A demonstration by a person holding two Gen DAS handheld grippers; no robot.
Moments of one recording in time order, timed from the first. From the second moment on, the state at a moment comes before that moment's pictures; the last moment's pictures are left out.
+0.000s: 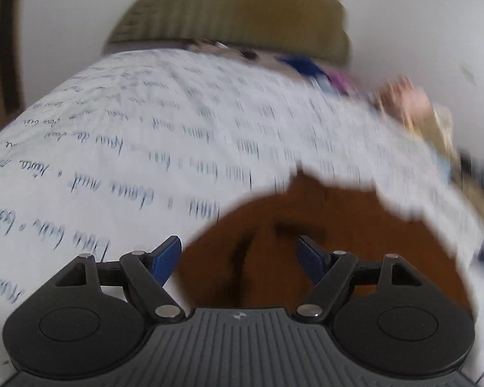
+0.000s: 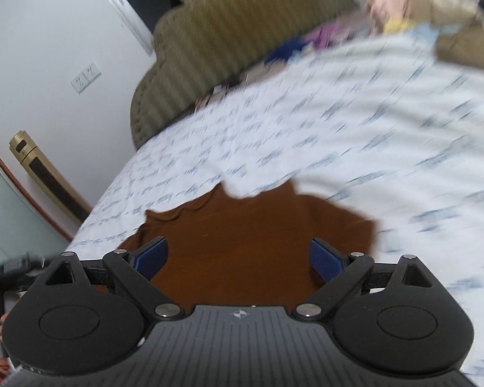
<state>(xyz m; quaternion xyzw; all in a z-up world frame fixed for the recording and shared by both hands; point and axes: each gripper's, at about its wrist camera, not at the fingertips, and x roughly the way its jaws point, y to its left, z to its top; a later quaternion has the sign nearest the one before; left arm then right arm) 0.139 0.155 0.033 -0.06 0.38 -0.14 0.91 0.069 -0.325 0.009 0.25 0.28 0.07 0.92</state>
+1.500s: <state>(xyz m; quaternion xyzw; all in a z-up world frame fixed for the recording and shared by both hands) 0.177 0.009 -0.027 0.28 0.32 -0.07 0.90 0.111 -0.249 -0.028 0.04 0.36 0.02 0.93</state>
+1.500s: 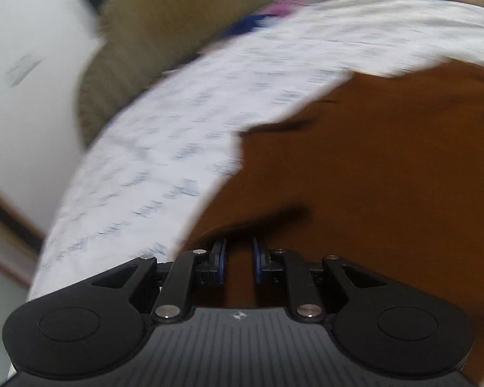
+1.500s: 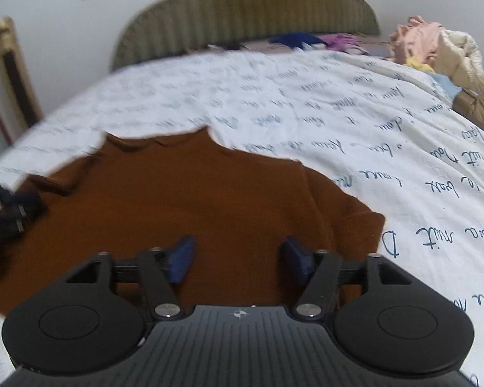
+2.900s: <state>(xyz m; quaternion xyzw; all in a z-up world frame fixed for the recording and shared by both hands) 0.019 0.142 -0.019 -0.02 0.34 -0.17 0.92 -0.016 -0.247 -0.021 0.01 0.28 -0.03 0.96</state>
